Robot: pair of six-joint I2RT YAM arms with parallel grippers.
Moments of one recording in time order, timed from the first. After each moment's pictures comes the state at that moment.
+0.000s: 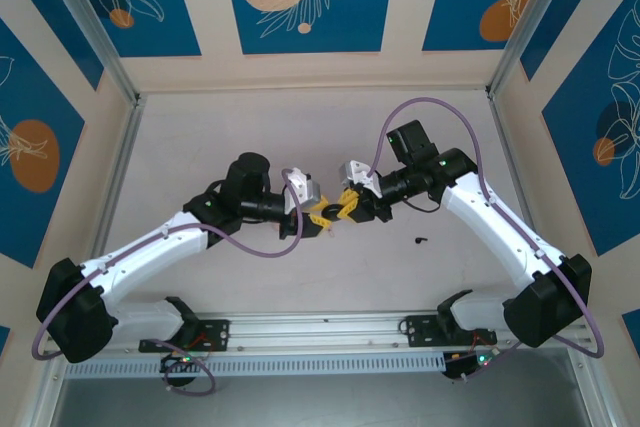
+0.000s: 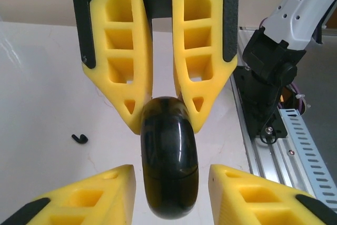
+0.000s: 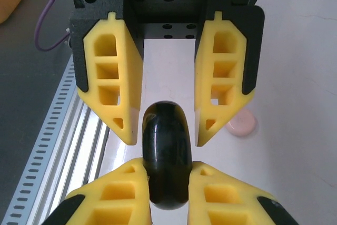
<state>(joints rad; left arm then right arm) -0.74 1.22 0.89 -0.15 0.73 0.30 0.49 1.29 1.21 -0.98 -0.90 -0.86</state>
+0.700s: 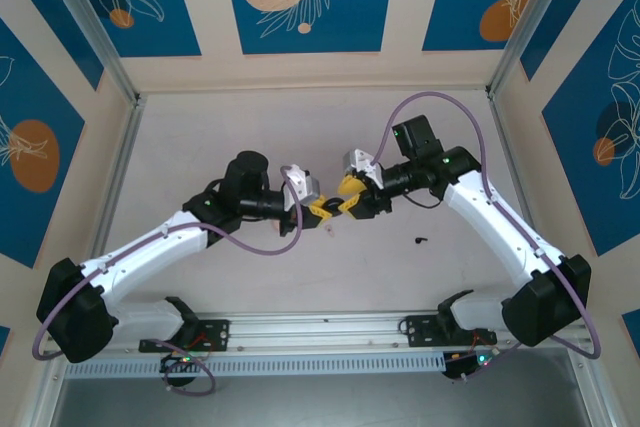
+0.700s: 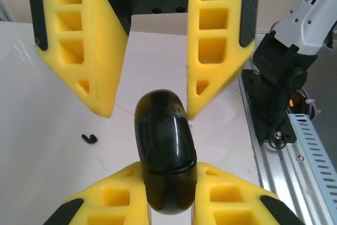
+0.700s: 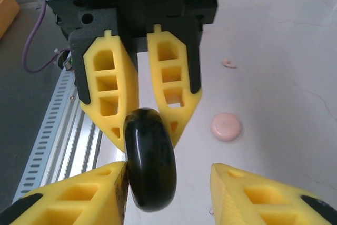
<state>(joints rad) -0.74 1.22 0.90 -0.13 0.71 0.28 0.43 1.29 1.21 -0.89 -0.94 -0.75</state>
